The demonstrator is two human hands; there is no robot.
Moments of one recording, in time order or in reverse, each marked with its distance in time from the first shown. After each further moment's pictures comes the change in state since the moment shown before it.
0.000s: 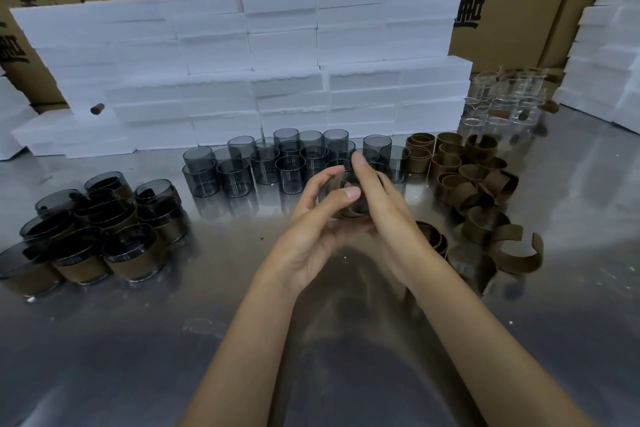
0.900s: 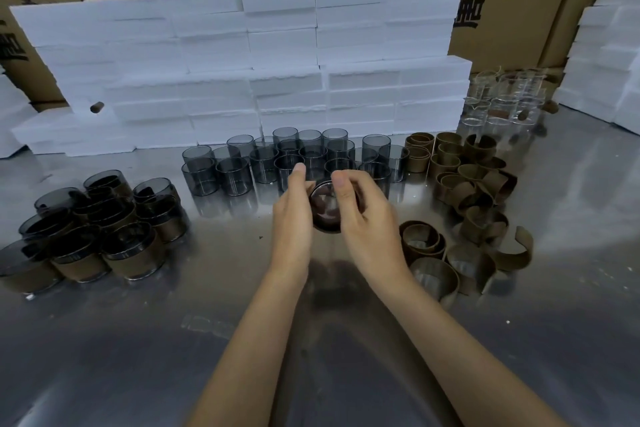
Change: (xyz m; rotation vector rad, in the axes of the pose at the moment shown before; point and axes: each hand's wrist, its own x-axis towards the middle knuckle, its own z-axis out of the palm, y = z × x) left_hand 0.005 0.000 -0.001 0.514 0.490 0.114; right_hand -0.005 0.022 0.018 -0.325 0.148 -0.478
